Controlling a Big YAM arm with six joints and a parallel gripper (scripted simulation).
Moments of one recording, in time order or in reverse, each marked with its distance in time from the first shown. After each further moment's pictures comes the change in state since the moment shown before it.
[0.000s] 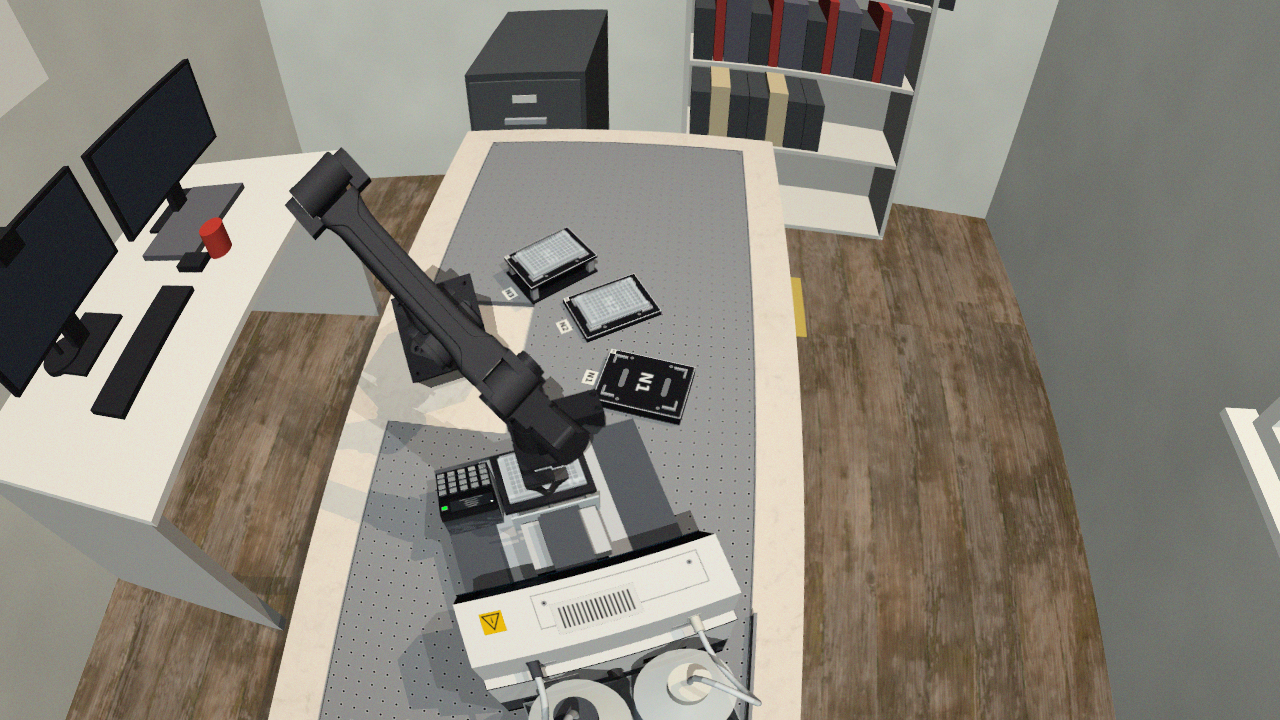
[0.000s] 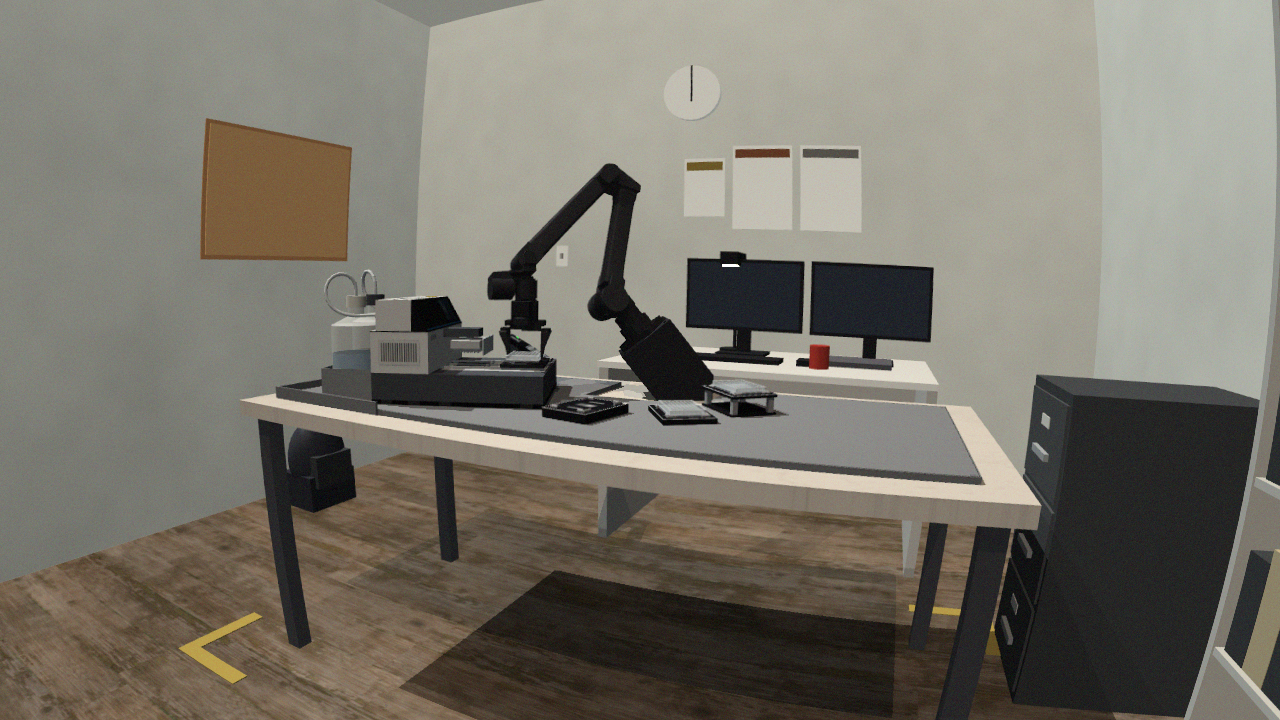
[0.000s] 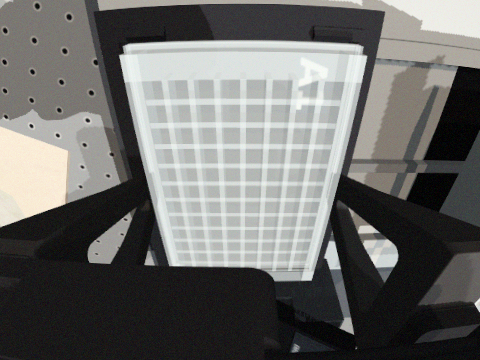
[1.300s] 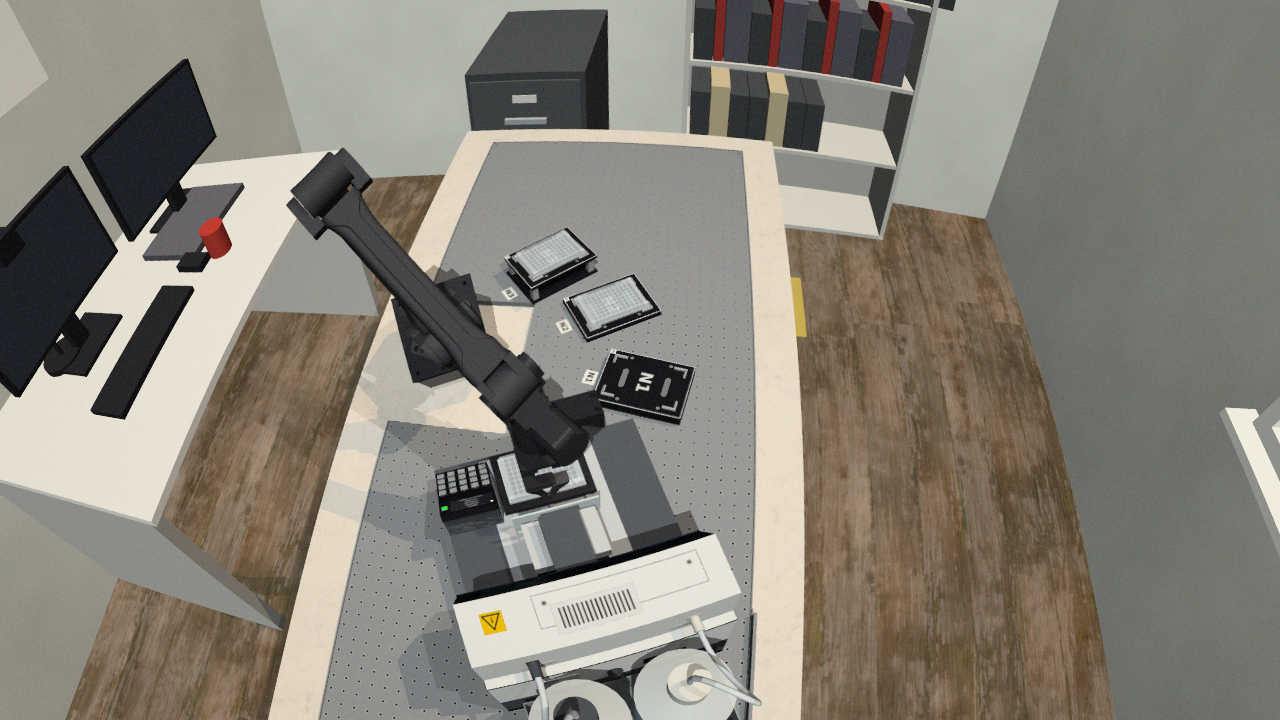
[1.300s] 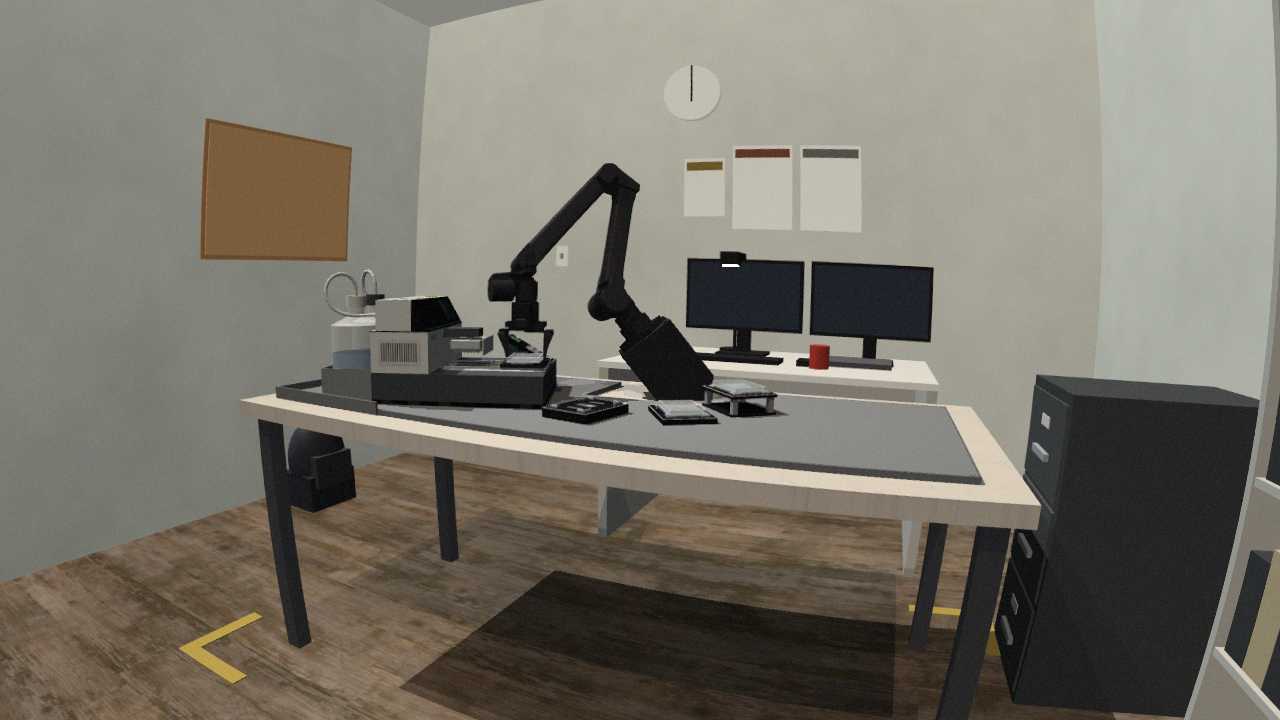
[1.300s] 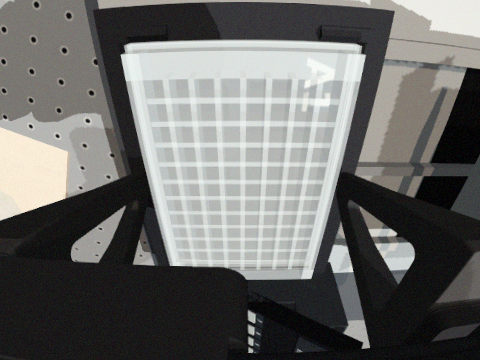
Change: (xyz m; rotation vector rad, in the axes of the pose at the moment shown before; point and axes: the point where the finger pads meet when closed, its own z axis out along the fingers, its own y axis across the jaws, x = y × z) arm 0.001 0.002 0.004 -0.004 0.002 -0.001
